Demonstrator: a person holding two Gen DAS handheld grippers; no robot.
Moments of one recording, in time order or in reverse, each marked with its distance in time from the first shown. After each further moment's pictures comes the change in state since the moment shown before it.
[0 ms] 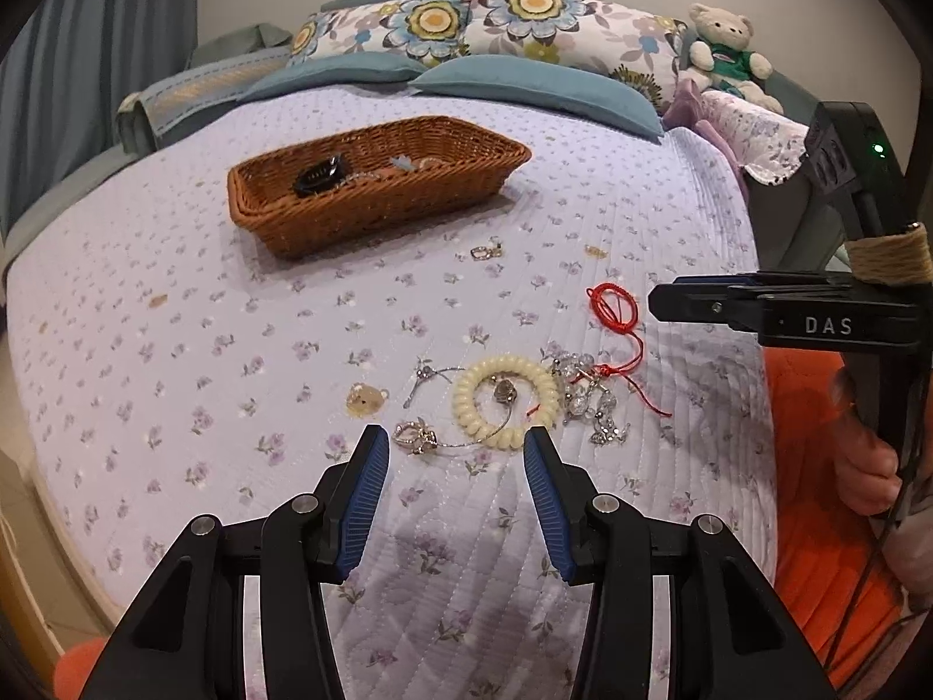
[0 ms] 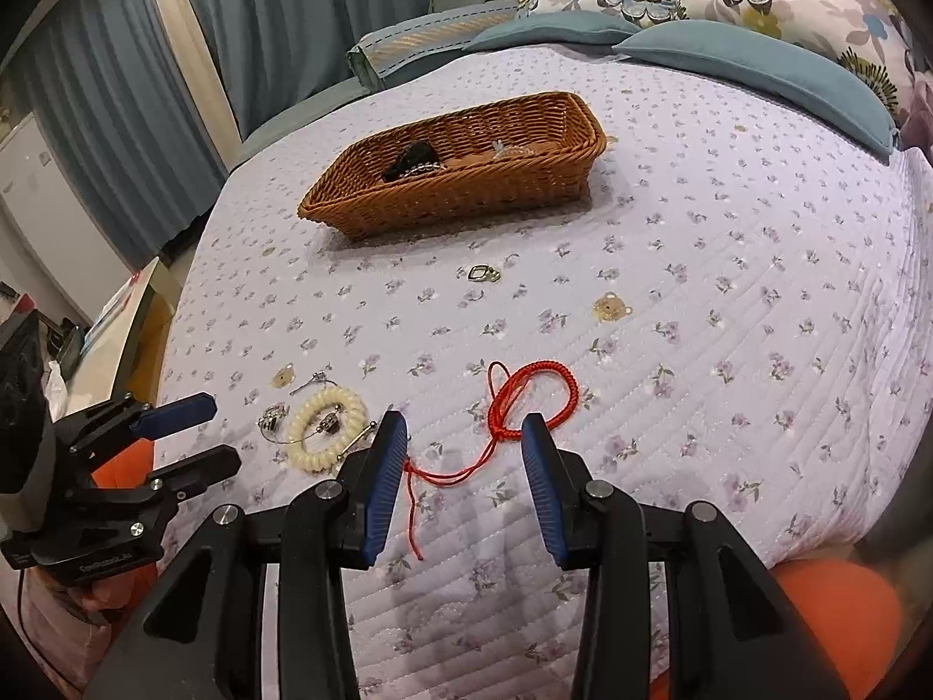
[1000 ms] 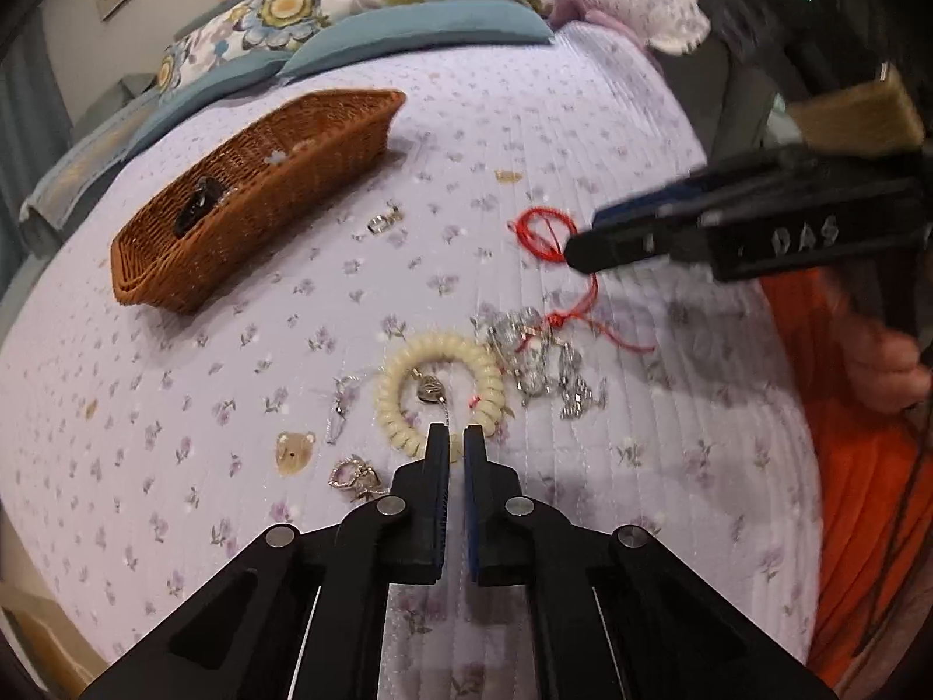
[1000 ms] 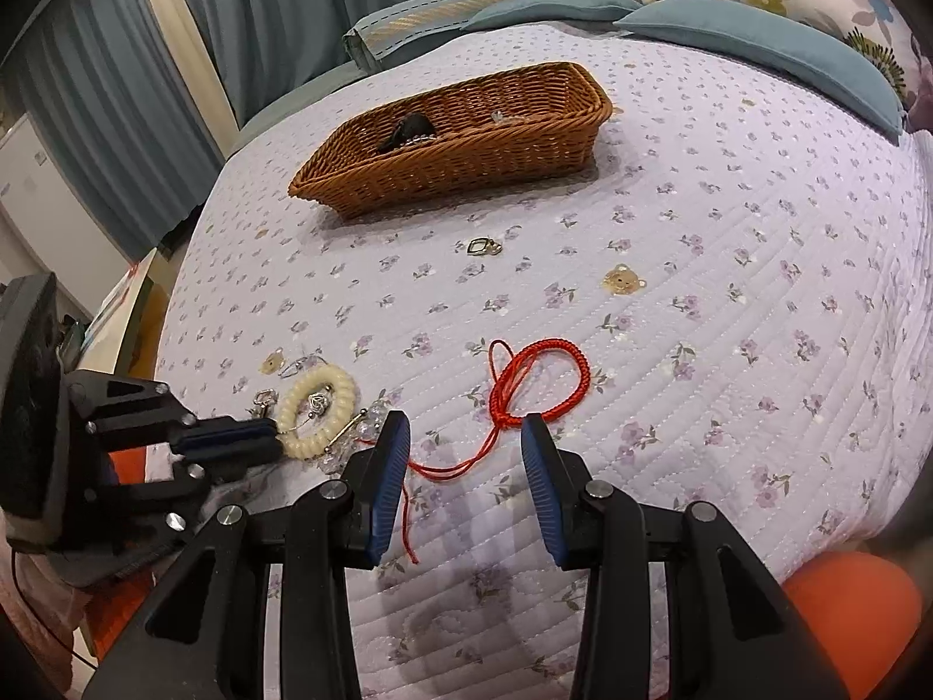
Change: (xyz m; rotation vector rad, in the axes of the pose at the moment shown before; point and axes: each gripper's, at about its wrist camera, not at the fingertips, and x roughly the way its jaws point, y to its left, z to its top) left arm 0.036 -0.028 0.015 0.328 0.118 -0.089; right arm 0.019 -0.005 -0.001 0.024 0.046 0.012
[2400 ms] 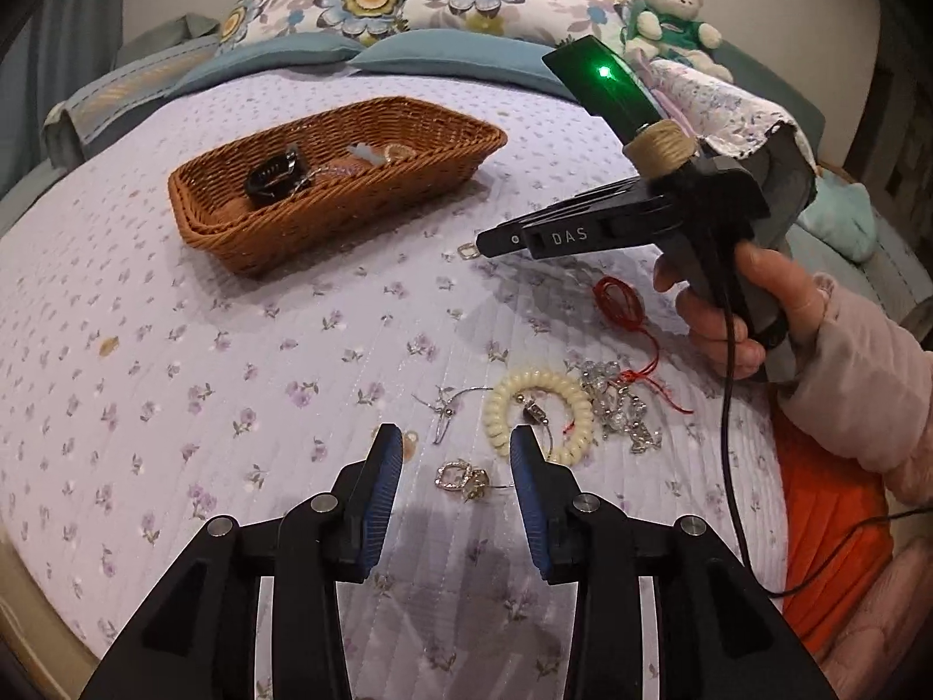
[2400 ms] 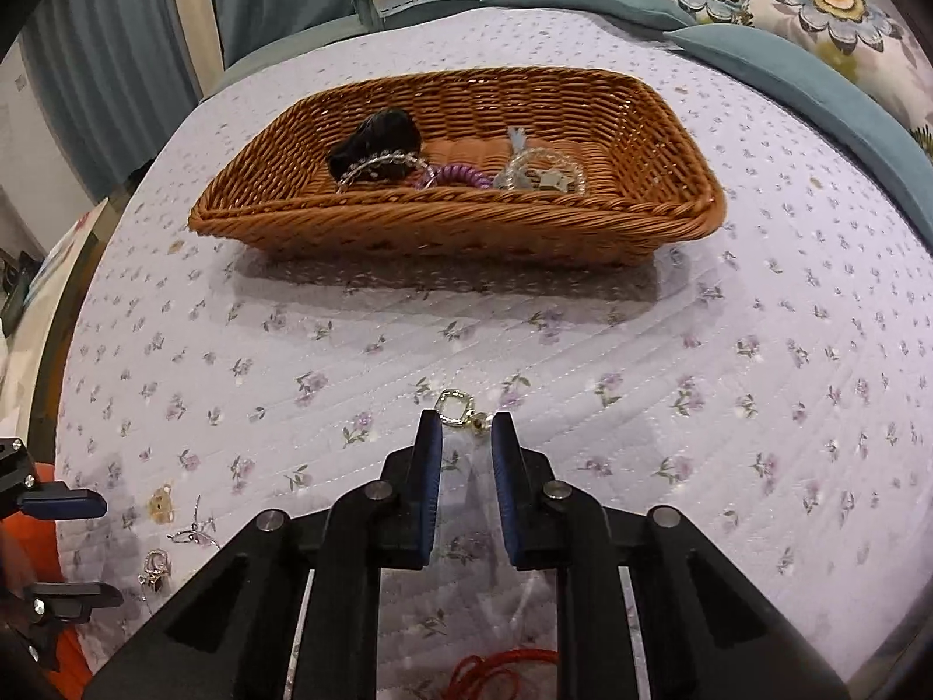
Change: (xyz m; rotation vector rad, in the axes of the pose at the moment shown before) left arm -0.013 0.066 -0.009 -0.214 -0.057 -0.068; right arm 0.105 0.010 0.101 -0.169 0.081 -0.126
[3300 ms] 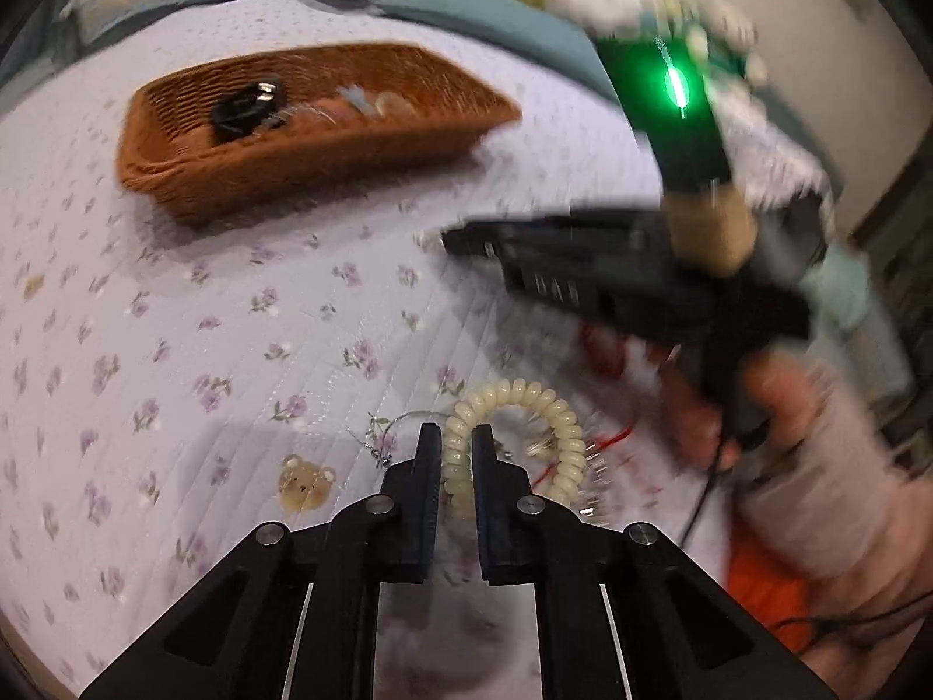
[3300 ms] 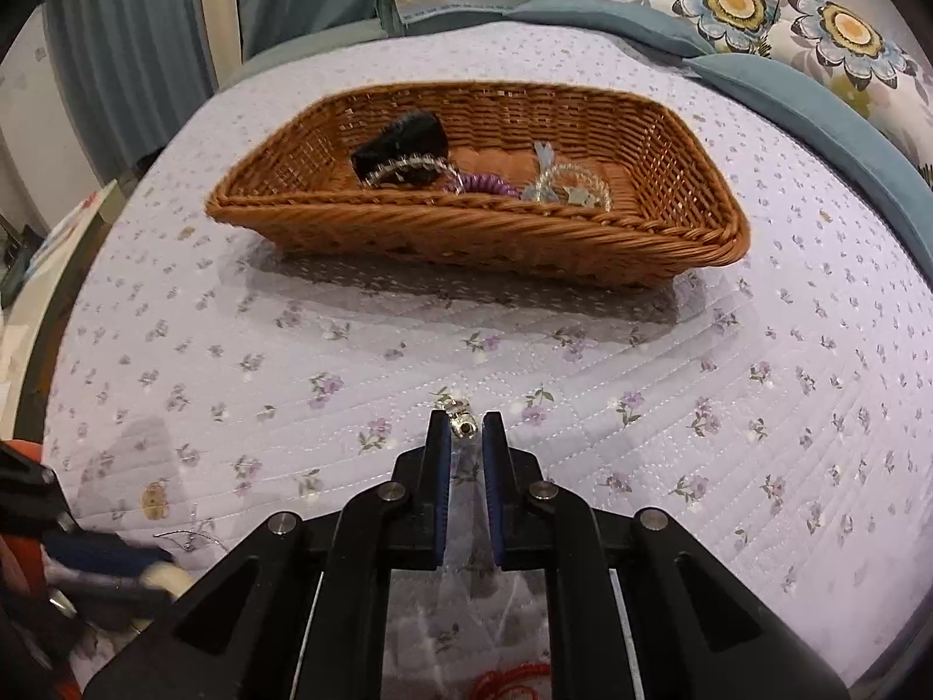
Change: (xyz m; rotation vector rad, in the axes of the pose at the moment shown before) left arm 0.030 0.008 0.028 -0.251 0.069 -0.156; right arm -0.002 0.011 -0.002 -0.055 -0.048 0.000
